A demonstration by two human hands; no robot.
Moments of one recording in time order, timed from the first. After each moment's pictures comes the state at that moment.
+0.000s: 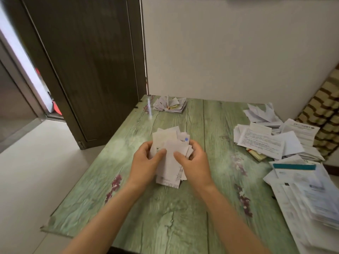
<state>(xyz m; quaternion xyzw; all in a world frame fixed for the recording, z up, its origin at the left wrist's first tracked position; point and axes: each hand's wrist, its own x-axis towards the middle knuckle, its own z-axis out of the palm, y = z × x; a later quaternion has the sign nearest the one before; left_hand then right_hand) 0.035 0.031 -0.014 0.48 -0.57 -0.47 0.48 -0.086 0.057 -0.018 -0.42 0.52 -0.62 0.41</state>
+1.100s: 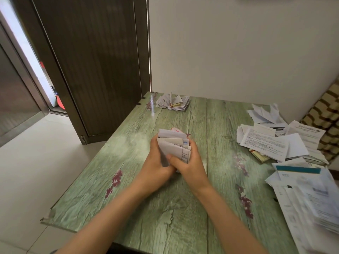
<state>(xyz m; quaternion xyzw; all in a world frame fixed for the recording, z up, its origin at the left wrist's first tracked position) 0.026 0.038 -0.023 0.36 -0.69 -0.45 0.44 -0.084 0.055 -0.032 -0.50 0.45 -0.60 0.44</state>
